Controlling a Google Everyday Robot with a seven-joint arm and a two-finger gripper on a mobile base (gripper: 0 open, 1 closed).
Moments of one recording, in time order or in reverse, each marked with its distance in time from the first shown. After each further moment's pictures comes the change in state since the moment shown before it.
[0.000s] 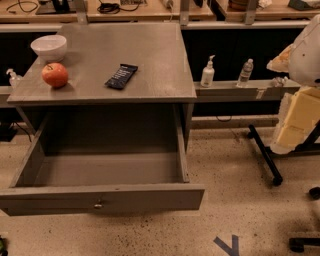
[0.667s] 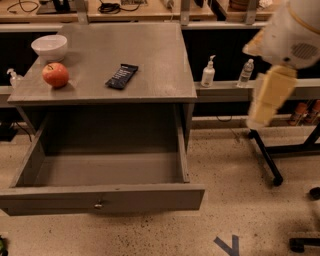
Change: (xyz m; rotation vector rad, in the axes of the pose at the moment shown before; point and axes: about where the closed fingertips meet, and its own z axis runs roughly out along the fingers) arm -0.041 -0.036 0.009 0.011 -0.040 -0.079
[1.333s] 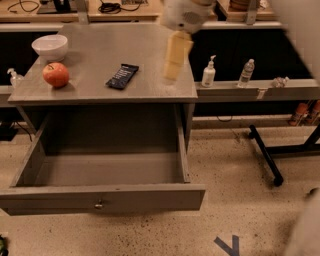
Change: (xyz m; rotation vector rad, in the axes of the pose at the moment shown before) arm -0.170 -0.093 0.062 -0.017 -0.178 -0.240
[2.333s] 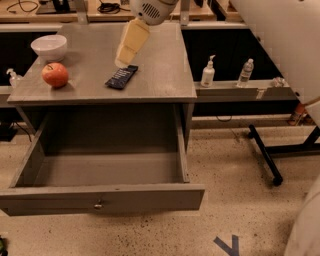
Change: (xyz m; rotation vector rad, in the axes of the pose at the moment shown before) arm -0.085 -0.054 0.018 0.181 -0.220 0.152
